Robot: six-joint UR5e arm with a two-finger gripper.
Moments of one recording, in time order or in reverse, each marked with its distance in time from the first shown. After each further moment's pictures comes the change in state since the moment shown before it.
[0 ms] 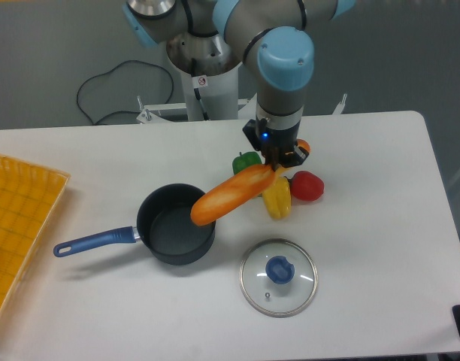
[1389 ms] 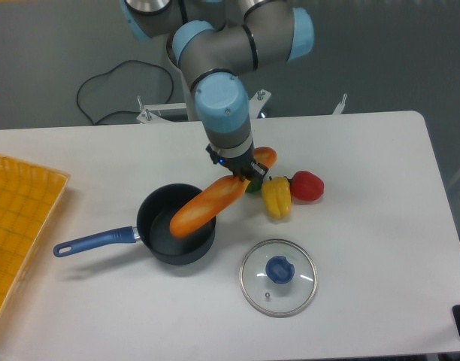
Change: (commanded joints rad) arm -0.201 -0.126 -0.020 0.055 0.175 -0.258
